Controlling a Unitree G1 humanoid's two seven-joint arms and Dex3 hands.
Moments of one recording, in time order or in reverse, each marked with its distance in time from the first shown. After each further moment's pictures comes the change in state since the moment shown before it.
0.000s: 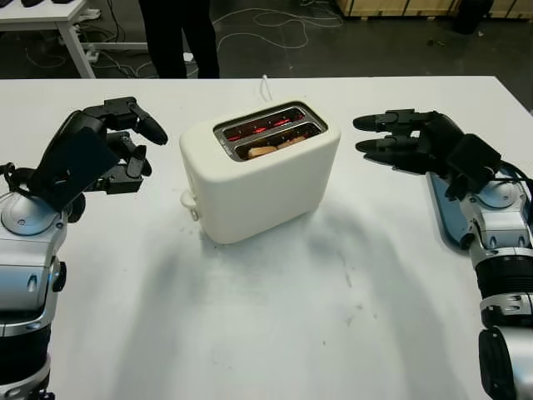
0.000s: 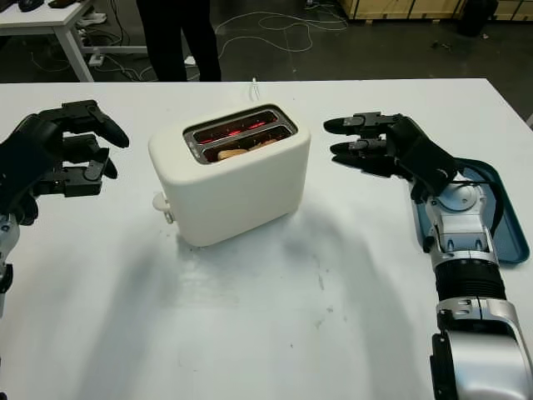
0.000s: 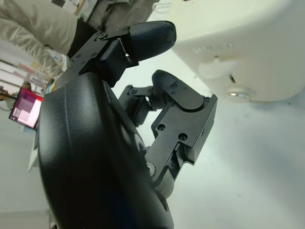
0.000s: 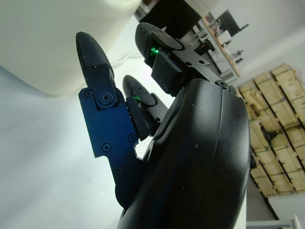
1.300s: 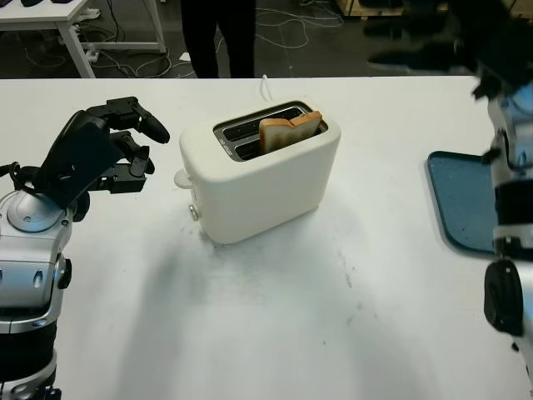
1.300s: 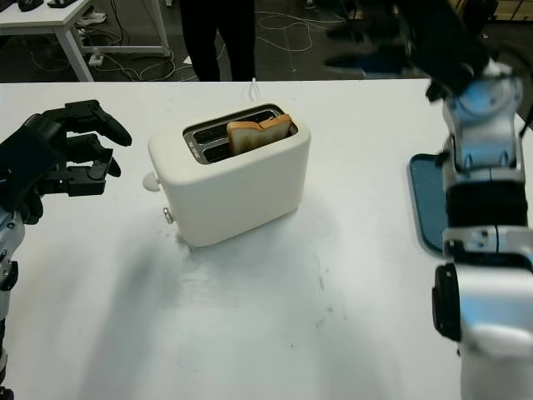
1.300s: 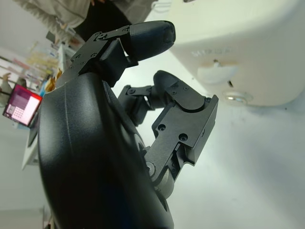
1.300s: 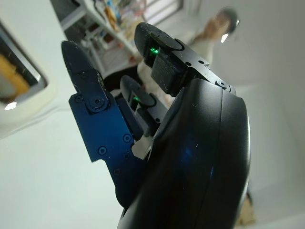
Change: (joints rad) left arm -0.018 -0.028 -0.009 0.004 0.003 0.015 0.012; right arm -0.429 -0.034 0.065 -0.041 -0.089 -0.005 -0.033
